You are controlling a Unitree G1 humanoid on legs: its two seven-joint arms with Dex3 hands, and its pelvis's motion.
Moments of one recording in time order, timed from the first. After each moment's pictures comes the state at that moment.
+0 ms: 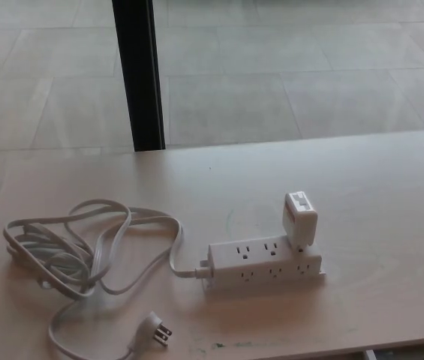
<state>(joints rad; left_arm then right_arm) 0.18 0.52 0.33 0.98 -0.05 -0.08 -0.14 0.27 -0.49 -0.65 0.84 0.08 0.01 0.13</state>
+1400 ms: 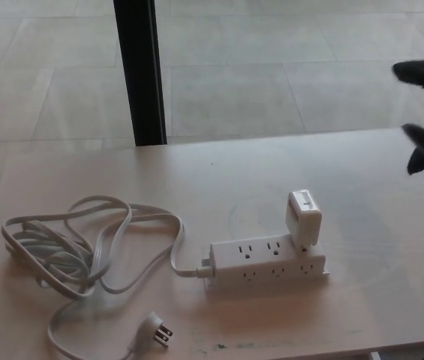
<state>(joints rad) 0.15 0.55 0.50 1.00 -0.17 -0.08 -0.26 -0.62 -0.67 0.08 0.16 0.13 0.23 0.33</state>
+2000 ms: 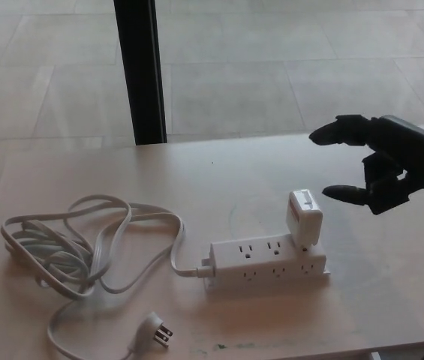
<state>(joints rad) 0.15 0.56 0.50 1.00 -0.18 -0.08 -0.27 -0.82 -0.68 0.49 0.34 -0.13 0.22 0.37</state>
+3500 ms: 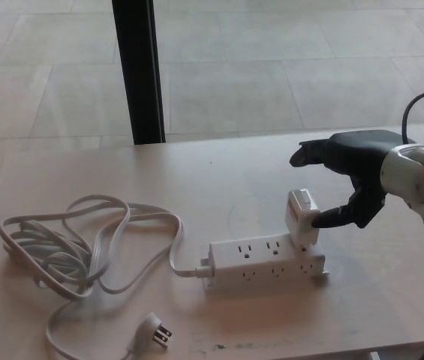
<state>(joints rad) 0.11 0.60 0.49 1.02 -0.20 -0.10 -0.28 -0.92 -0.58 0.62 0.46 -0.54 0.12 0.47</state>
